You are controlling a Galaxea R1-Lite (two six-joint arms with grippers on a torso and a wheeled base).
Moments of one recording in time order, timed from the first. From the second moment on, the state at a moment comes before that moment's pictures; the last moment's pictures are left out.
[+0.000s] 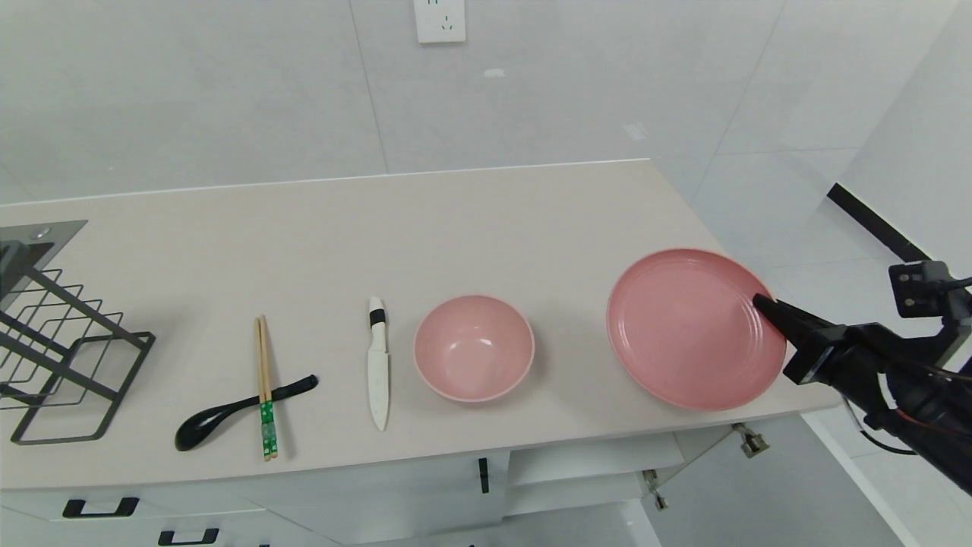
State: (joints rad) left arm 0.00 0.00 0.00 0.00 0.02 0.00; right arm 0.14 1.72 -0.14 -1.57 0.18 0.18
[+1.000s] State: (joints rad) left arm -0.01 0.16 -0.31 0.00 -0.39 -0.02; right arm 0.14 1.58 -0.13 -1.57 0.21 0.17
